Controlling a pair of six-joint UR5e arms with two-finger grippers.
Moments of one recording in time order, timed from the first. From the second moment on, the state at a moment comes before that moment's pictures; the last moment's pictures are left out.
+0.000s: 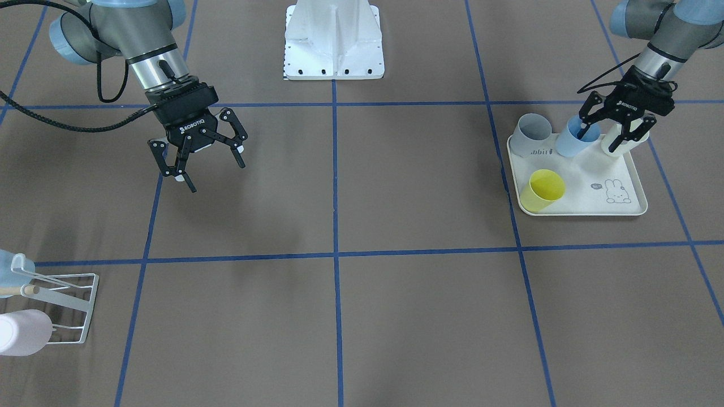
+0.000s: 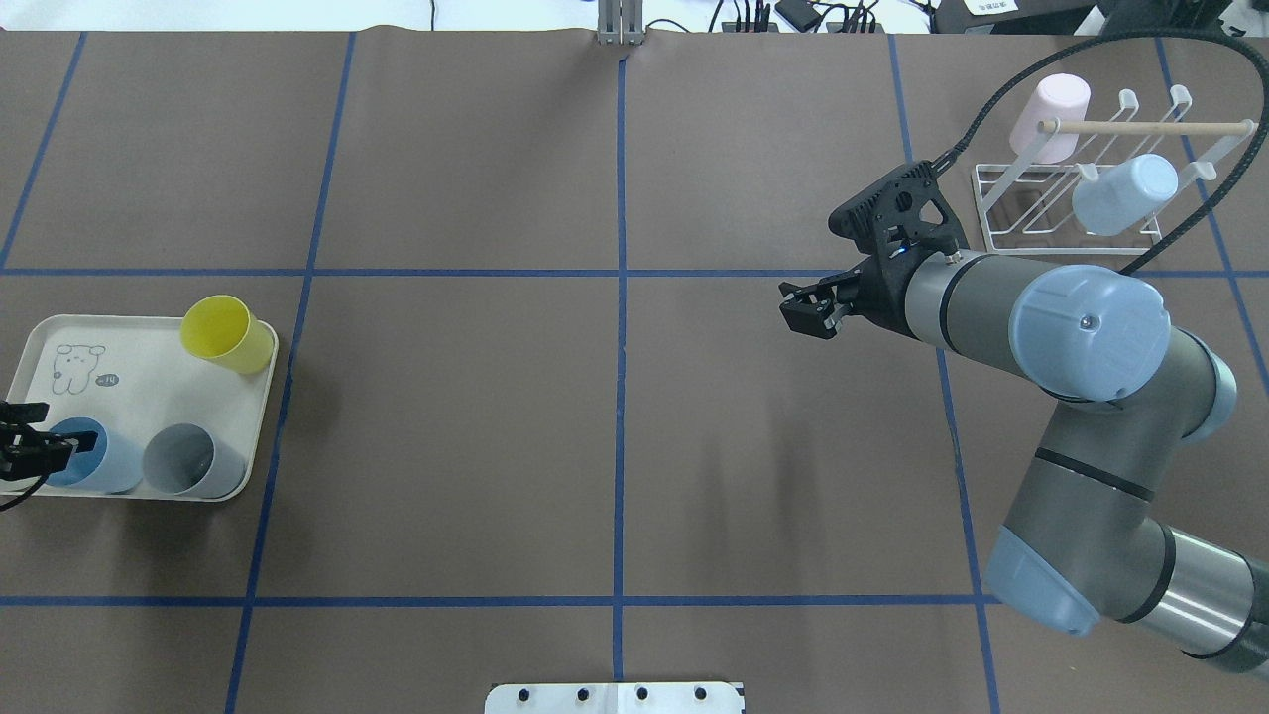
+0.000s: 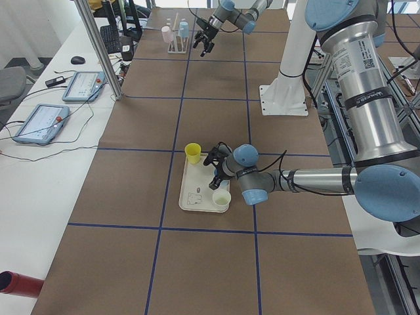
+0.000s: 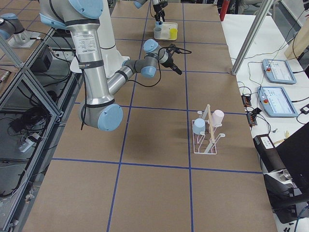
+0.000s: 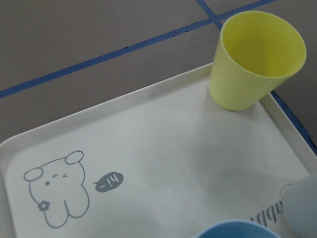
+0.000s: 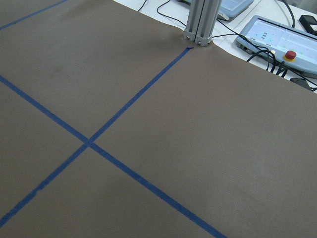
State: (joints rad) left arm -0.77 -1.22 -1.71 -2.83 -1.88 -0.68; right arm 0.59 -1.32 1.95 -1.00 1.50 0.59
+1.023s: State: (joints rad) left arm -0.91 -1.23 -1.75 -2.83 -2.01 -0.61; right arm 0.59 -1.32 1.94 -0.99 1.49 0.59
